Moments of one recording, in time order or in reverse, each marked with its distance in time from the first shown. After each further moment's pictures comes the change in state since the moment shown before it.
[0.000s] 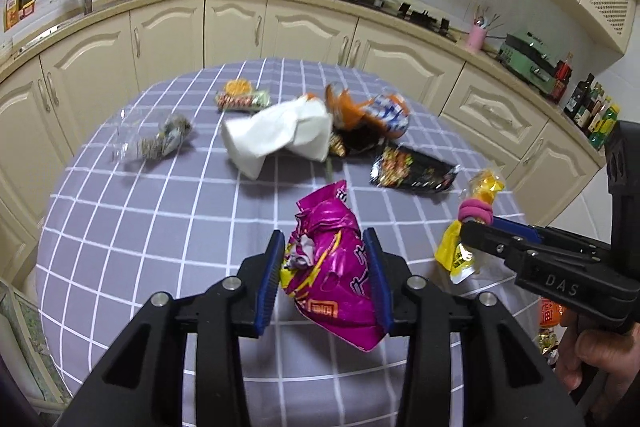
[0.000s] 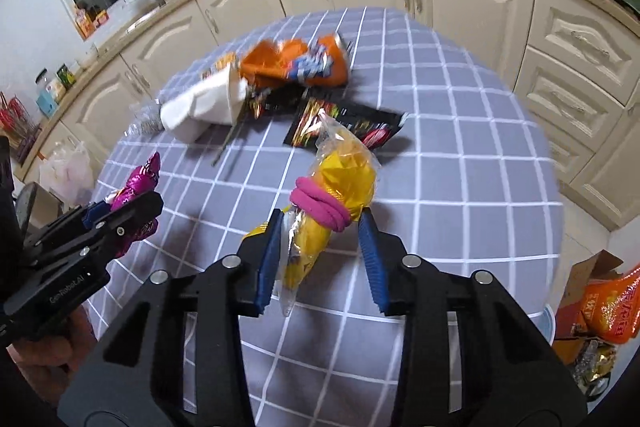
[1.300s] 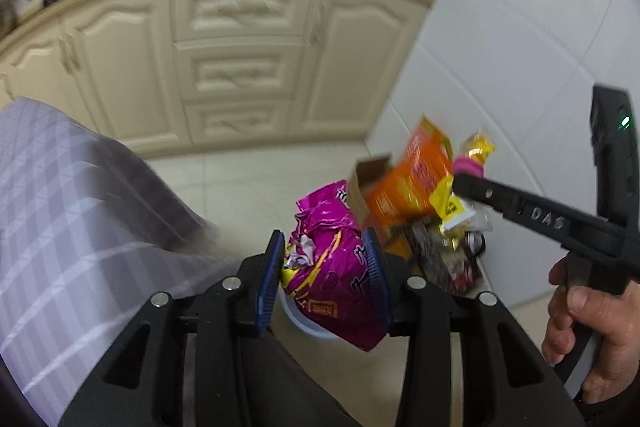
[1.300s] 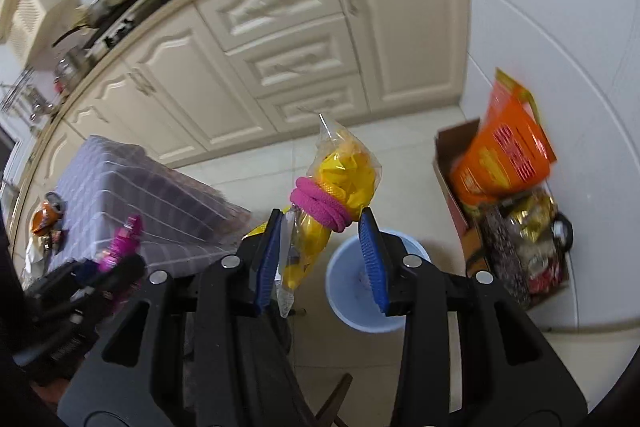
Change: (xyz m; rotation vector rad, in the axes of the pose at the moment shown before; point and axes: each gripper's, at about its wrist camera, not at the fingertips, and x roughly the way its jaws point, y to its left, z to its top) left arm 0.102 -0.370 -0.083 0.543 0.297 -0.483; right arm -0.169 -0.322 -0.163 0.683 -0.140 -0.432
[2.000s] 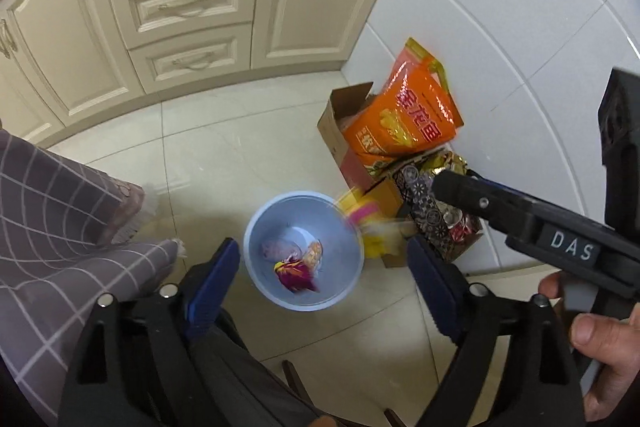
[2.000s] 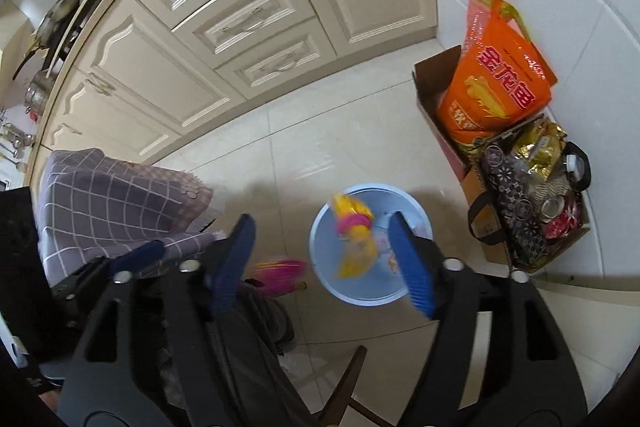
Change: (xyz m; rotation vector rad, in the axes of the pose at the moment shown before) left arm 0.114 -0.025 0.005 0.052 0.232 -0.058; right arm 0.065 -0.056 -0.016 0.162 0.131 -0.017
